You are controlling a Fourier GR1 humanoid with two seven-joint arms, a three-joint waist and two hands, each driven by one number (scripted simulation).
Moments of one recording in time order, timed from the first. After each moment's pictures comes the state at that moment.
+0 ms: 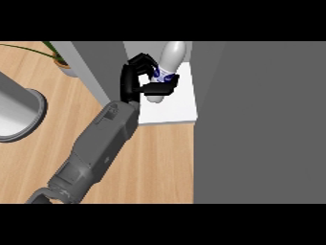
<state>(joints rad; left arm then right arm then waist) -0.93 0.00 -0.21 -0.51 0.43 0.55 -0.41 0.78 -0.34 -0.48 -2.33 -0.86 0.59 -0.06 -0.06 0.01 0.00</state>
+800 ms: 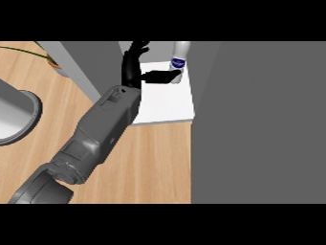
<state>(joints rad) -1.15 0.00 -0.16 -0.19 0.39 0.59 -0.46 0.74 -0.32 -0.43 -2.32 -0.88 0.60 -0.05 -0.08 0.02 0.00</state>
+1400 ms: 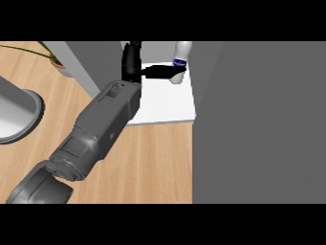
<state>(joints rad) -1.18 0.01 -0.11 -0.21 0.41 0.48 -0.60 0.73 -0.32 -0.45 -2.32 -0.89 0.60 -0.04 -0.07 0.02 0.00</state>
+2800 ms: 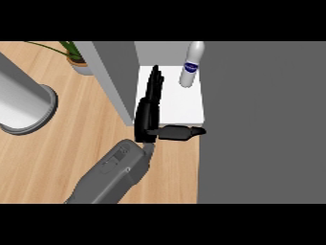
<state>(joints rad) -0.62 0.00 -0.57 -0.96 0.65 0.56 -0.61 0.70 -0.30 -0.47 -2.34 -0.90 0.54 0.04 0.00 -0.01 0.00</state>
